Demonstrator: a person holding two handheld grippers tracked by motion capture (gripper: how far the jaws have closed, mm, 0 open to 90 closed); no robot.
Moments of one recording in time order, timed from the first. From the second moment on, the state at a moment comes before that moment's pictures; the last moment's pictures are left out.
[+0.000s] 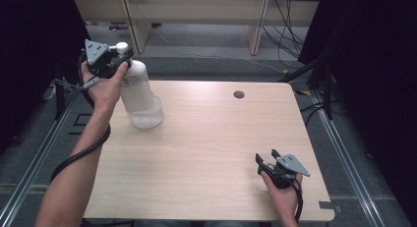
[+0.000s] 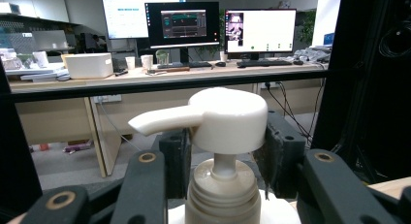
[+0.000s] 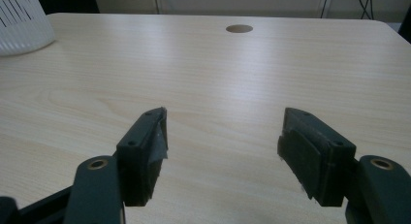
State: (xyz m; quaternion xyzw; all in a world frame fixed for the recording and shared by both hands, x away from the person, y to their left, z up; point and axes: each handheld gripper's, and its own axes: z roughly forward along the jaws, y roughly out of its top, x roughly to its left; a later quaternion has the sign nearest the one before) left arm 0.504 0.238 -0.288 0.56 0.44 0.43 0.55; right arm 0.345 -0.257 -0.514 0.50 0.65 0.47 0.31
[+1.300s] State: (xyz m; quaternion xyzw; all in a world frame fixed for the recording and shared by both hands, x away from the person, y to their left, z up) left arm 0.518 0.238 -0.317 0.58 0.46 0.42 0.53; right arm 0.346 -0.257 -0.514 0.50 0.66 0.47 0.32
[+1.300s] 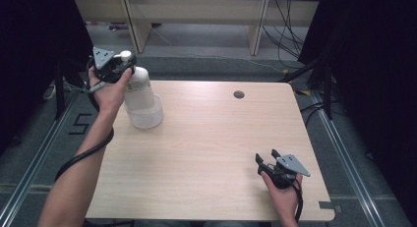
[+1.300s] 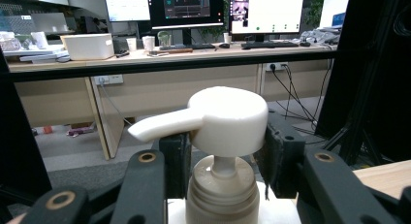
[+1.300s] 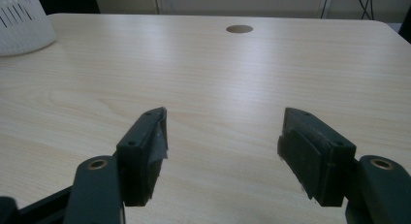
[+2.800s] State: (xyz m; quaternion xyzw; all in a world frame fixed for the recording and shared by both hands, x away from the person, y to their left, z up) left arm 0.523 0.233 -0.354 0.59 0.47 0.40 0.51; right arm 0.345 -0.256 -0.514 0.50 0.65 0.48 0.31
